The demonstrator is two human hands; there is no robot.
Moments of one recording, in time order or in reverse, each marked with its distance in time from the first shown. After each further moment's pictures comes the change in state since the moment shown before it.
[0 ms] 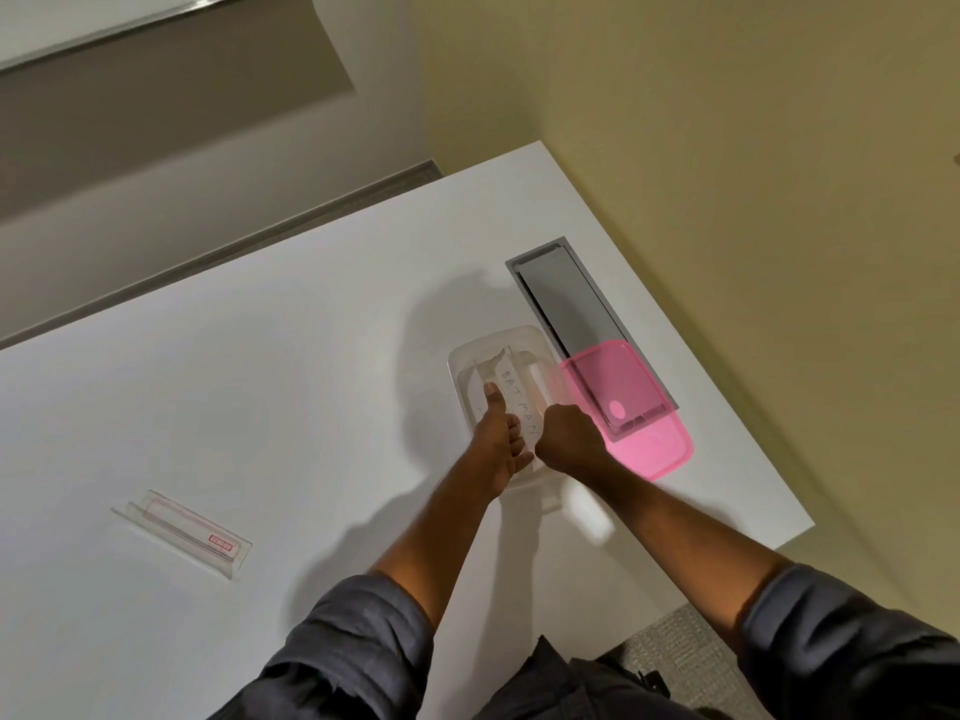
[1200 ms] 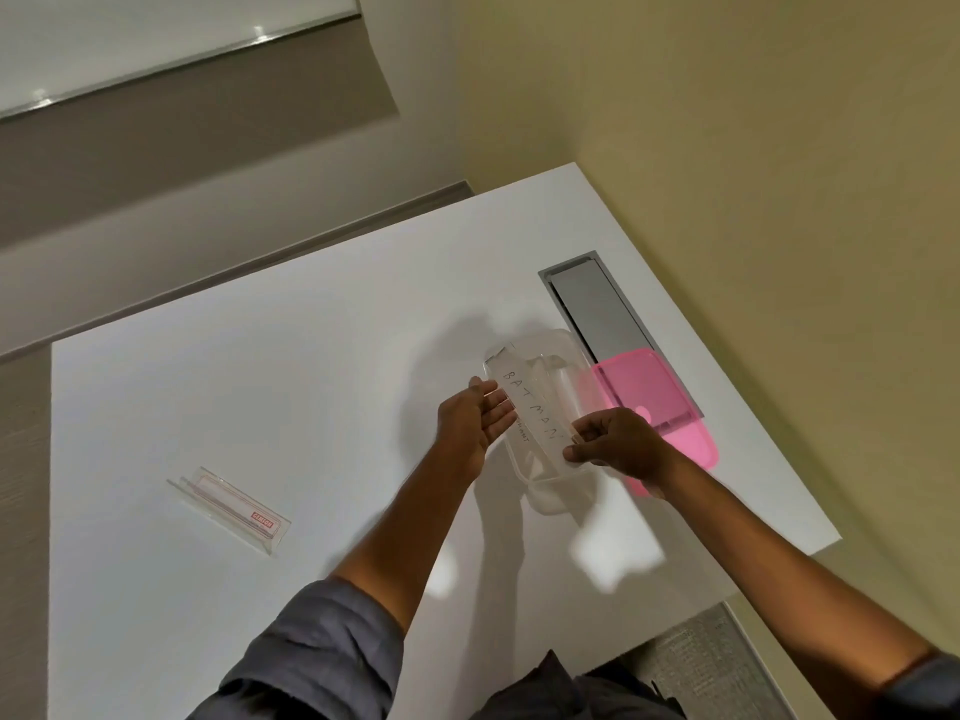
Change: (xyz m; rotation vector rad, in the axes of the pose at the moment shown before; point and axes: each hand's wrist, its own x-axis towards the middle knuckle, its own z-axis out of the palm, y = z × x) left_hand -0.053 0.033 -0.058 -0.219 0.075 0.302; right_hand -0.046 0.023 -0.039 0.584 -0.224 -0.091
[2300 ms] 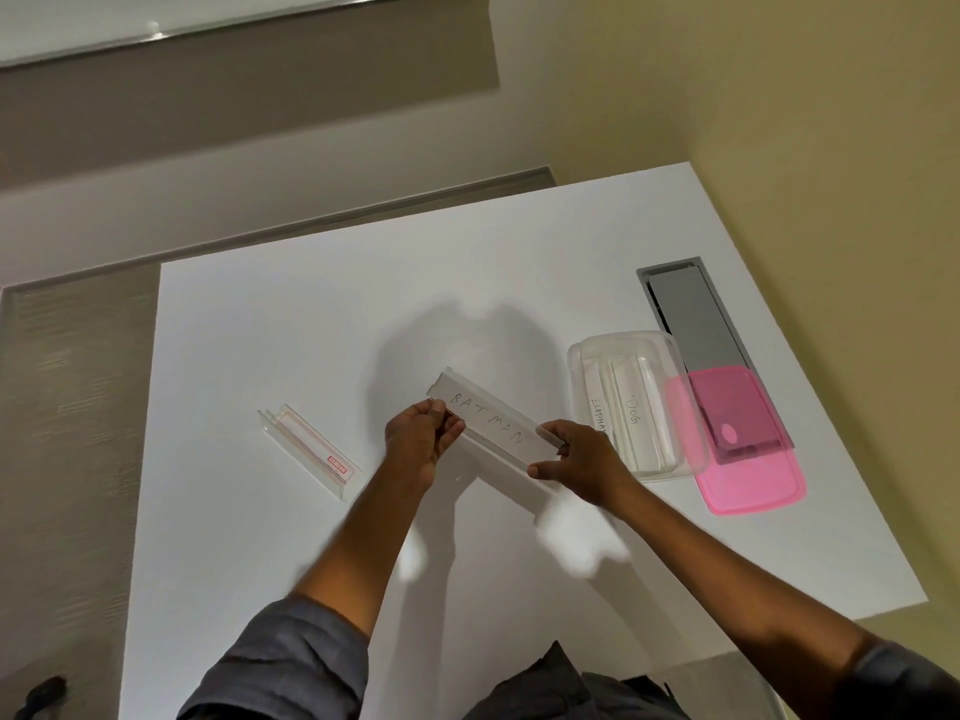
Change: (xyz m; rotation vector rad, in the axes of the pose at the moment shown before) left_hand -0.017 0.030 -0.191 -0.139 0.293 0.061; right_hand 0.021 -0.060 0.156 -0.376 -0.038 -0.184
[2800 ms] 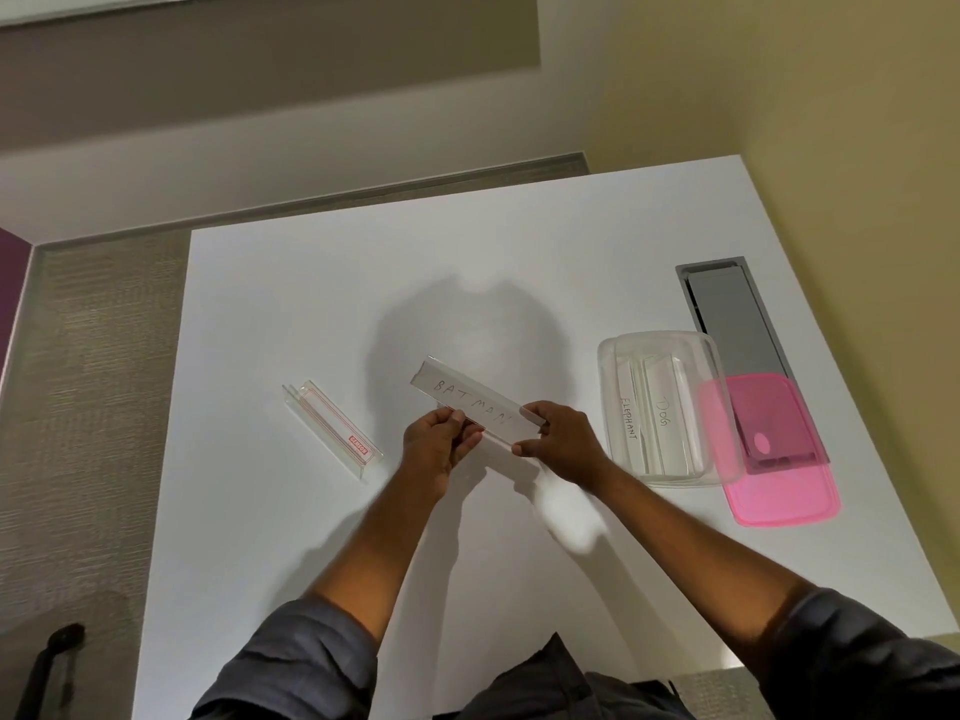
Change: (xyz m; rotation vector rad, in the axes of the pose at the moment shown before) left_hand 0.002 -0.017 -0.025 0.018 -0.009 -0.043; right_hand 0.043 -0.034 0.038 -0.007 0.019 -0.074
